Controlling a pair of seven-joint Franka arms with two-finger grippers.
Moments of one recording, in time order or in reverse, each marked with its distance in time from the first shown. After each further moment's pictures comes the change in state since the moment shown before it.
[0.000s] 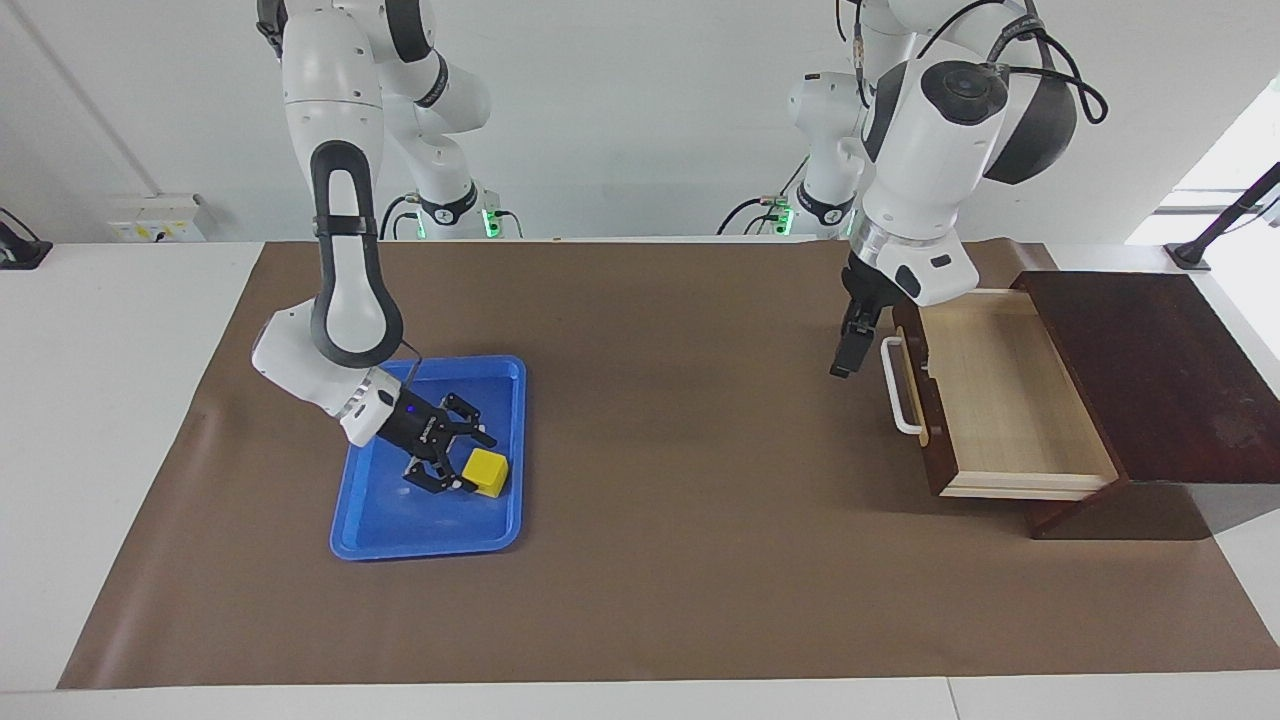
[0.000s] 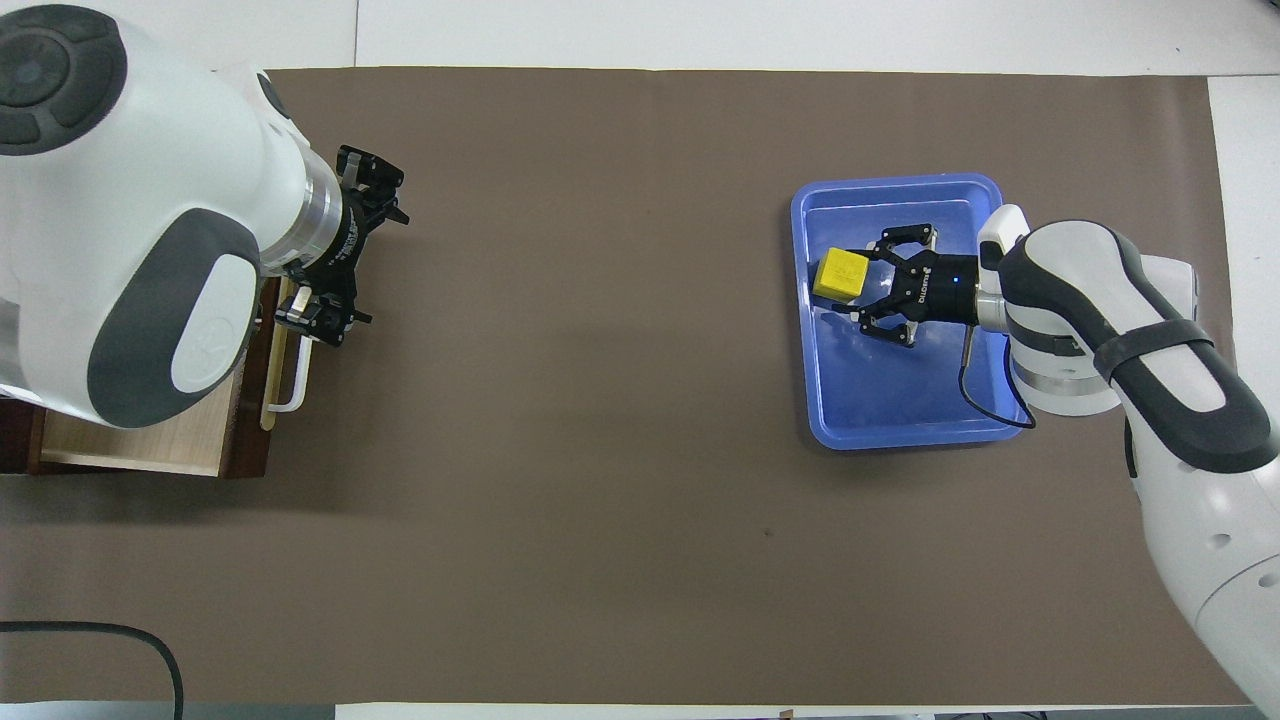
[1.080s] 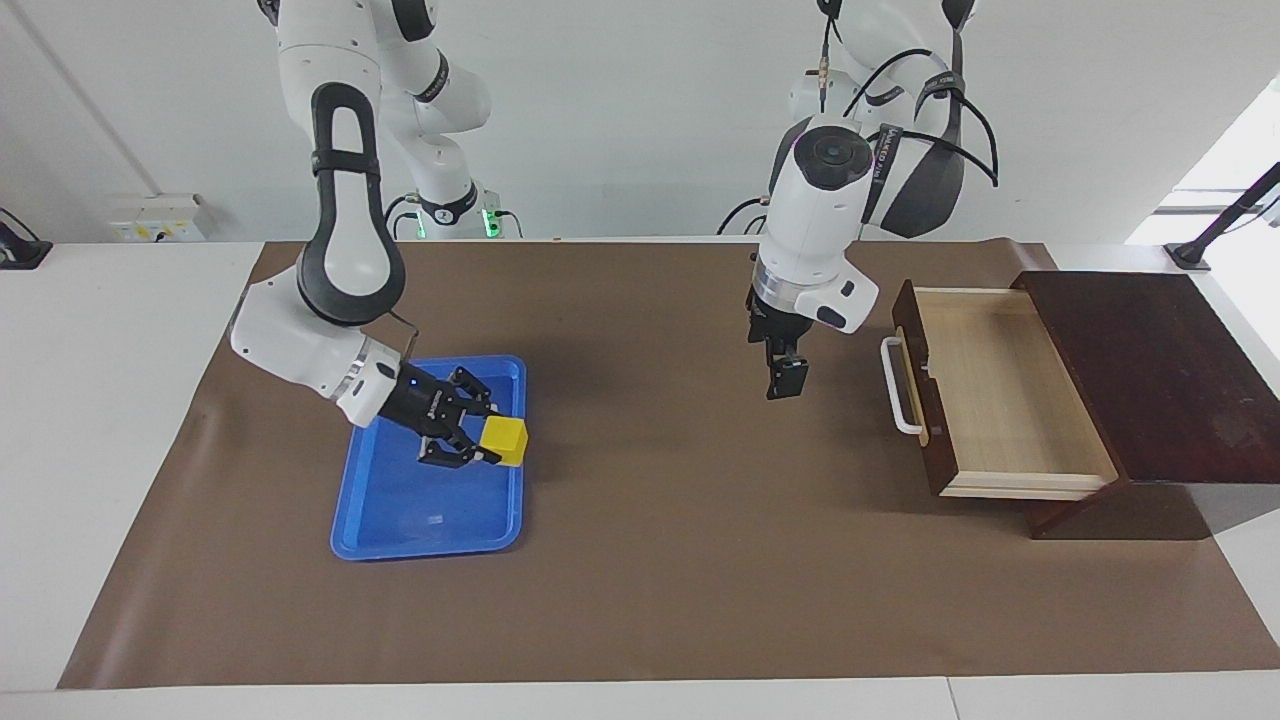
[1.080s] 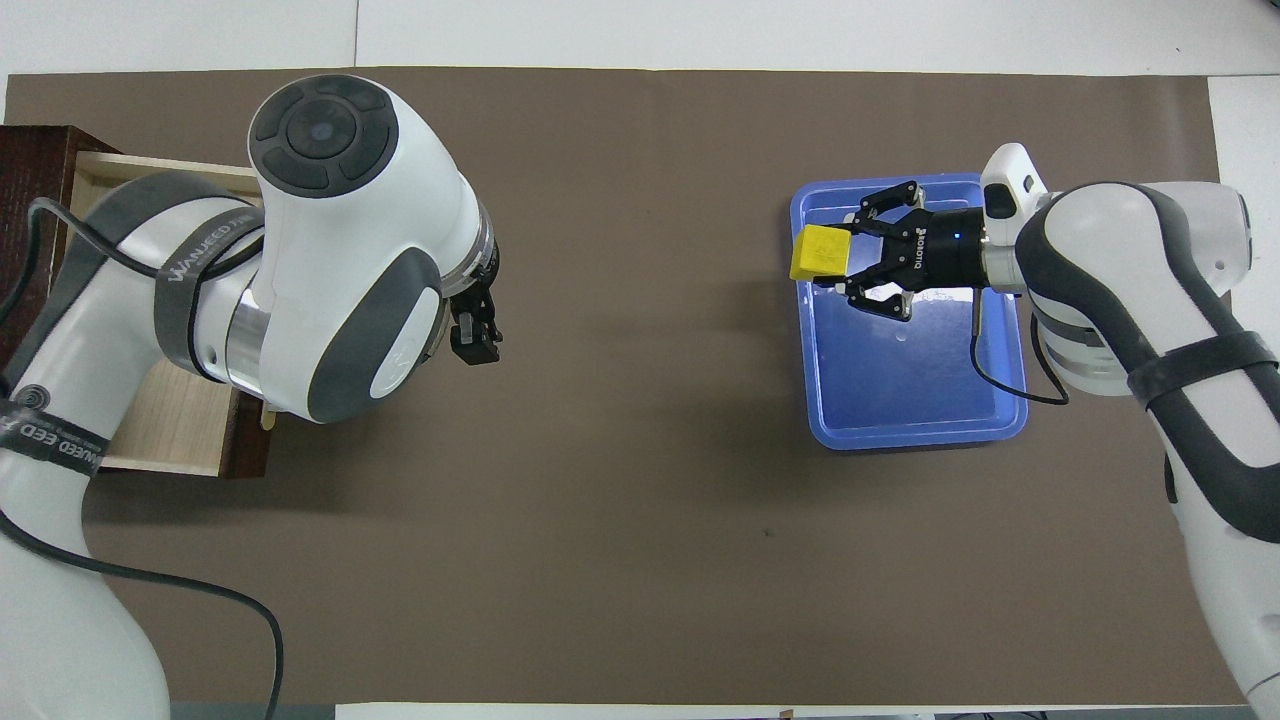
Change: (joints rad) left arm -0.126 0.106 0.012 -0.001 0.013 0.067 -0.532; right arm 0.060 -0.119 0.002 0.106 -0.170 -0.156 0.289
